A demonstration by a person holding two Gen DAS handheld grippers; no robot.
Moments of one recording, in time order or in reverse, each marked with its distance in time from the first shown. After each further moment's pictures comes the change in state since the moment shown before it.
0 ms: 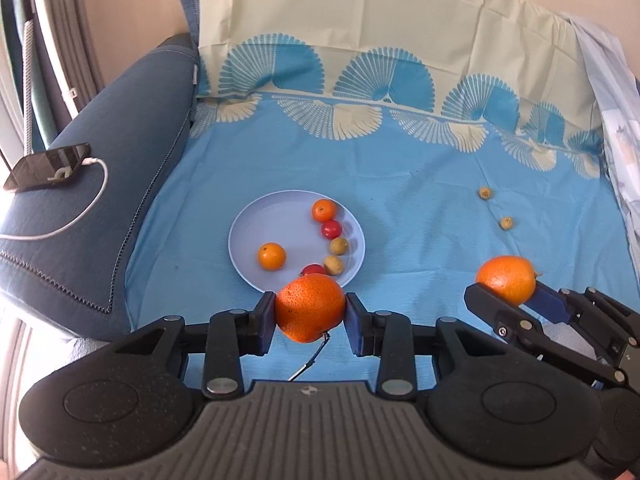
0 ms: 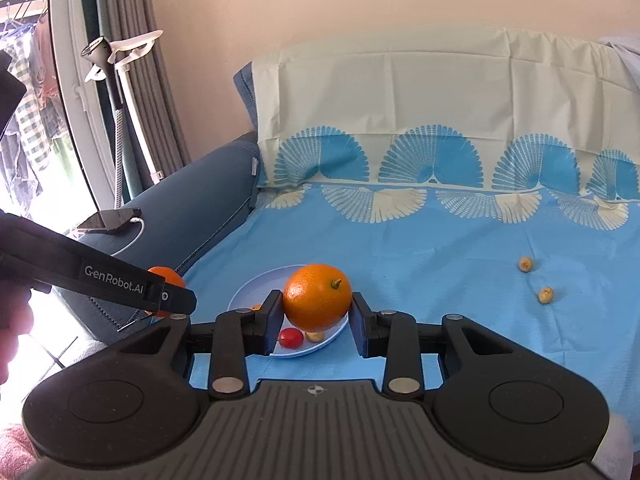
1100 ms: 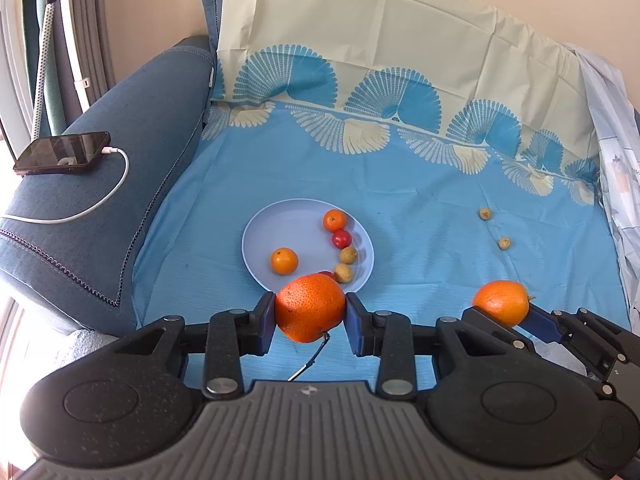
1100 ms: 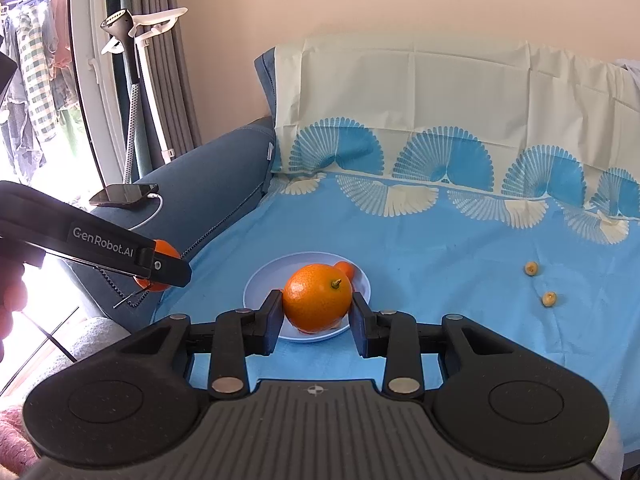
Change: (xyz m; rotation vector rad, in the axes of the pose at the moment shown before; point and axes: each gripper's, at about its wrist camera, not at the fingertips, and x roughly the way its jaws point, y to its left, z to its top) left arm -0.007 0.027 -0.007 -0.058 -0.035 -0.027; right arm 0.003 0.024 0.000 -0.047 0.042 -0.014
